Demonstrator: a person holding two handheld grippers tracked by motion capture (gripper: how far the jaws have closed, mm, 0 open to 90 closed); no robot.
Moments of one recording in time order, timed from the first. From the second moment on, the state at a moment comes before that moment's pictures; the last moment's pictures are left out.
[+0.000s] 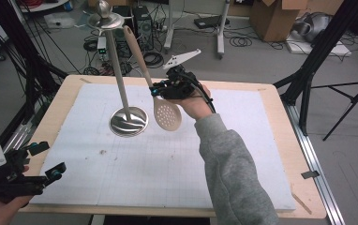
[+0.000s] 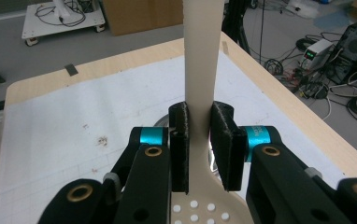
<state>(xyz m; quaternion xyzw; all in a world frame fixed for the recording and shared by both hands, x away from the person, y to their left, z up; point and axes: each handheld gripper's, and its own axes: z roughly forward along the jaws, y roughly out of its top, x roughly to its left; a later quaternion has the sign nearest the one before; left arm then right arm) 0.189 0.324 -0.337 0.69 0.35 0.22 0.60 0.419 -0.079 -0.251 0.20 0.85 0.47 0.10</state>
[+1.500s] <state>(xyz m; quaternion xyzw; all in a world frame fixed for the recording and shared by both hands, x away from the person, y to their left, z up) 0.193 0.323 -0.341 0.68 0.35 0.22 0.60 0.410 -0.075 -0.271 0.20 0.82 0.53 0.10</state>
